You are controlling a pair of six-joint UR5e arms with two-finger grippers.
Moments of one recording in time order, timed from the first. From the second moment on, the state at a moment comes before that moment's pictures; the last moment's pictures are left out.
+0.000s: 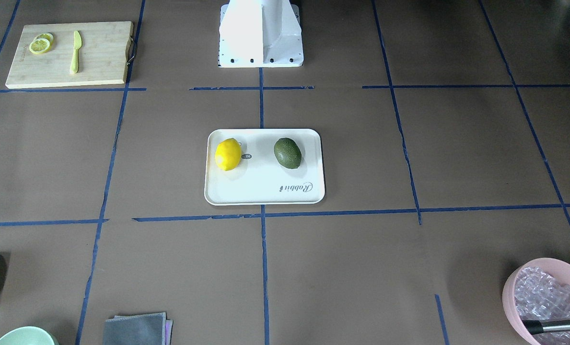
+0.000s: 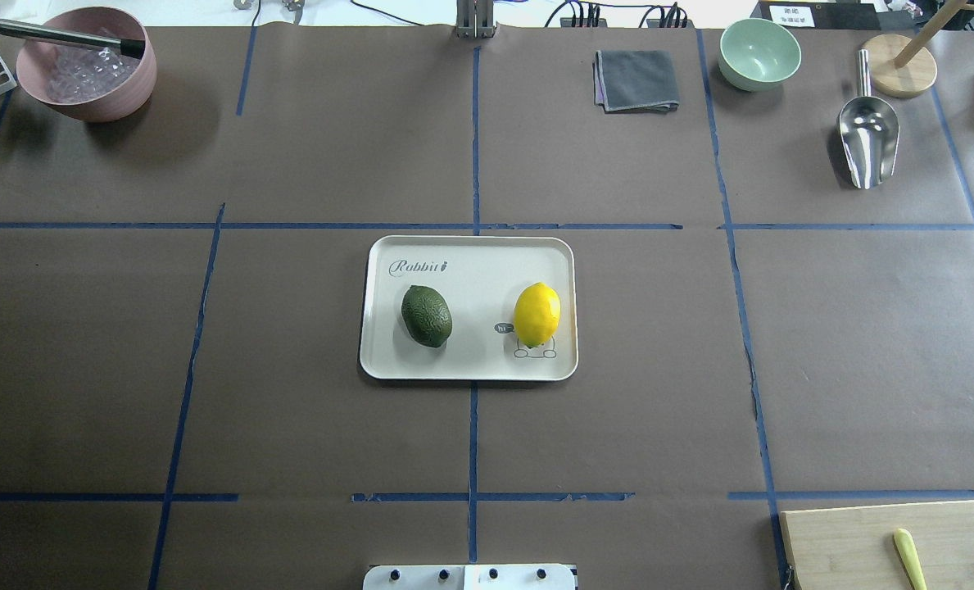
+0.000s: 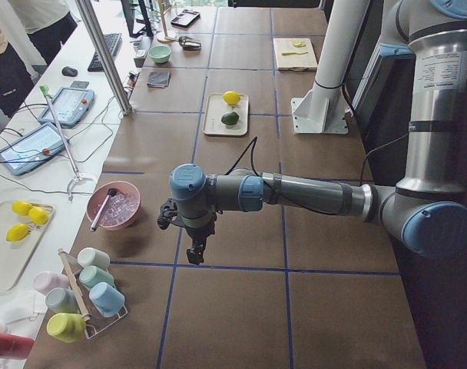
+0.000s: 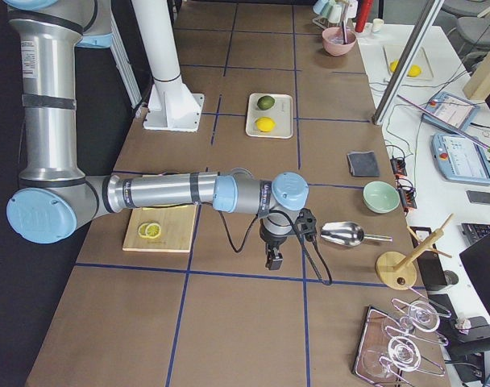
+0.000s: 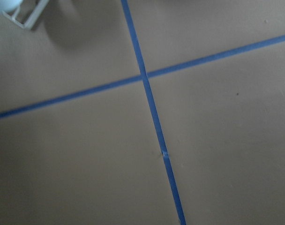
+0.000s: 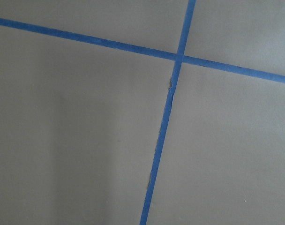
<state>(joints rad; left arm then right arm) -1.54 -1.54 -1.71 -1.42 -2.32 0.23 1.51 -1.61 1.72 -1.75 2.32 -0.19</state>
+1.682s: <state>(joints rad) -1.54 -1.51 -1.71 -1.40 -2.38 0.15 1.51 -1.60 1.72 -1.75 2.32 -0.18</state>
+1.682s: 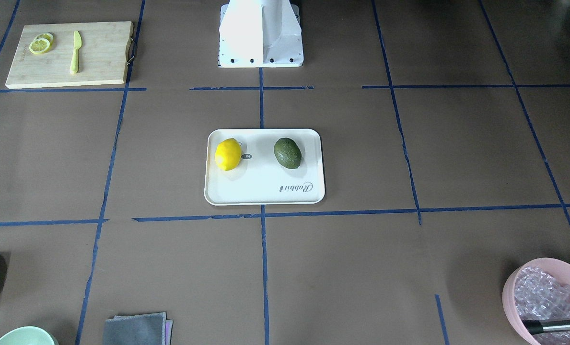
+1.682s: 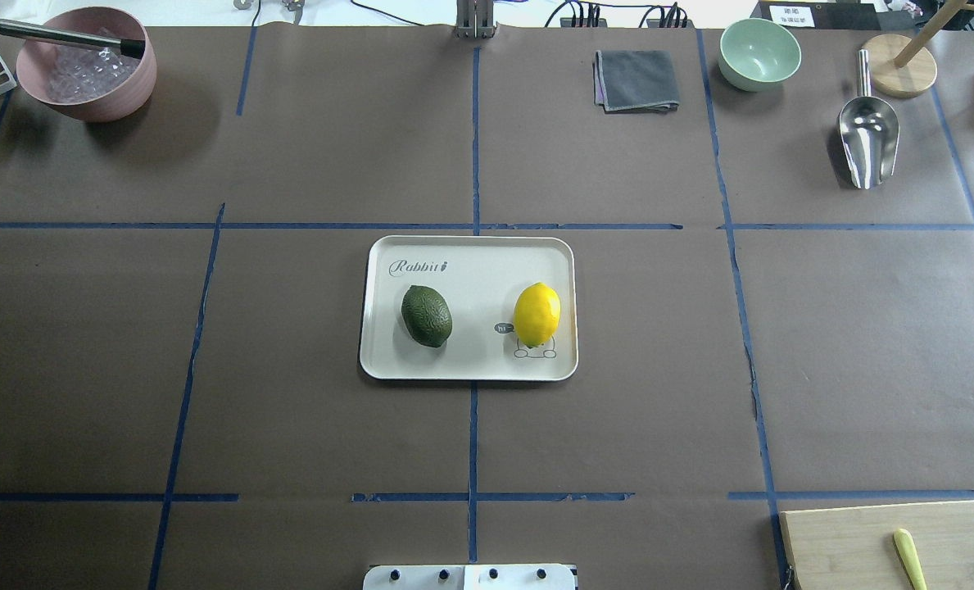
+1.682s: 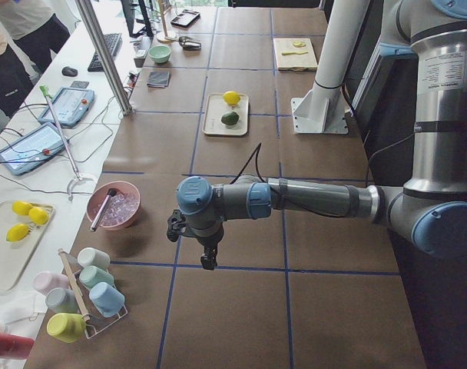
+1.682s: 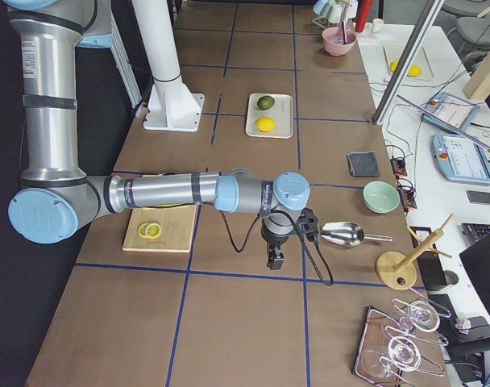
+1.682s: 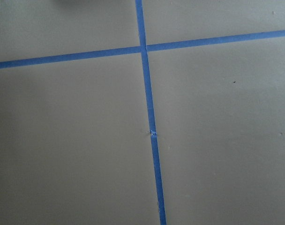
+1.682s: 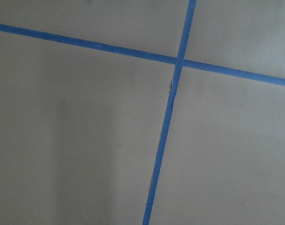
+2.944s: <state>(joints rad) -1.55 -1.50 -1.75 -1.39 -2.38 0.16 1.51 -1.60 1.71 -1.75 2.34 -0.18</state>
